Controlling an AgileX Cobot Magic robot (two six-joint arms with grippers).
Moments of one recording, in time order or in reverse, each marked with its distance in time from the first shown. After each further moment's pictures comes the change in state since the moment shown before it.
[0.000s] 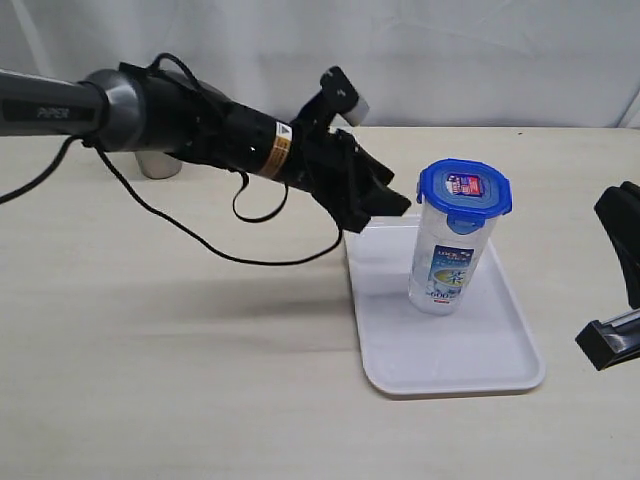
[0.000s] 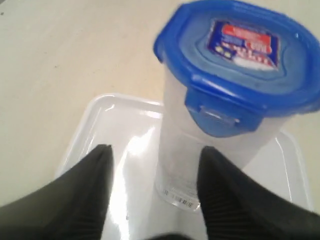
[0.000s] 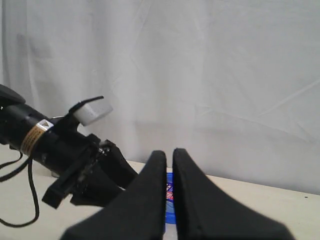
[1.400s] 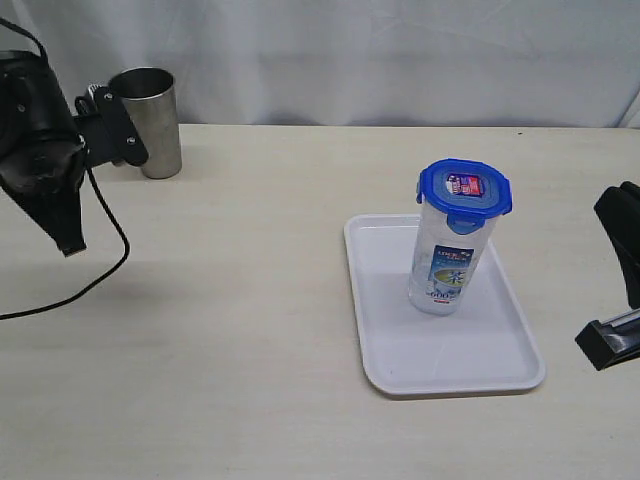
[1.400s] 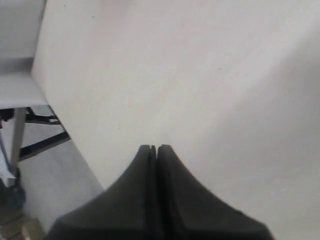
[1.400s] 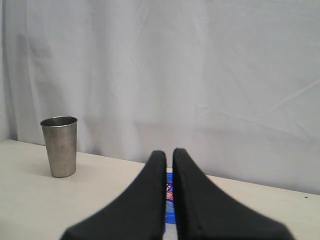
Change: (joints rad) left arm 0.122 -0.428 0.470 -0.842 1.552 1.332; right arm 0.000 0.000 0.000 0.000 0.000 0.000
